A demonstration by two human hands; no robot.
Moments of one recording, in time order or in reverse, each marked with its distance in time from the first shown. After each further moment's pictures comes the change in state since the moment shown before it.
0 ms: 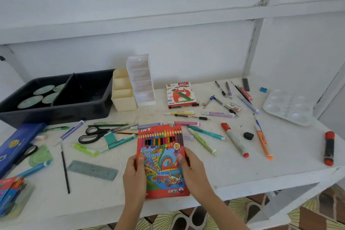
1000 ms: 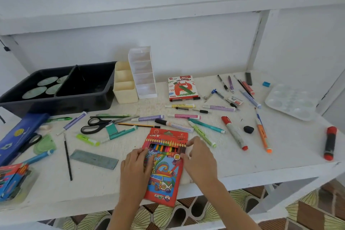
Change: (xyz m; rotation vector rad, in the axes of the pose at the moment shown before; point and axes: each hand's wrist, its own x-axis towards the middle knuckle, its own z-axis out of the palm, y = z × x) left_hand 0.011 -0.038 -0.016 0.824 0.006 0.685; right_hand 0.003 -0.011 -0.016 -0.762 0.137 0.017
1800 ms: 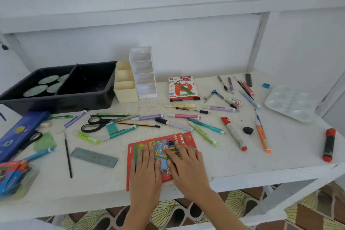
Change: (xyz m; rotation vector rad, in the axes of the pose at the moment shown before) left_hand -0.016 0.027 0.009 0.196 -0.226 -0.042; right_hand -0.016 0.013 0.030 -0.396 -0.011 -0.395
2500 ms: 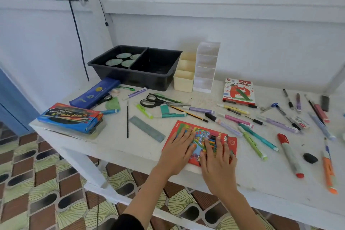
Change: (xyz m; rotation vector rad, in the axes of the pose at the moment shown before) left_hand 0.019 -0.035 -0.021 -0.112 -0.152 0.115; right_hand 0.005 -0.027 0.011 -0.094 -0.089 0.041
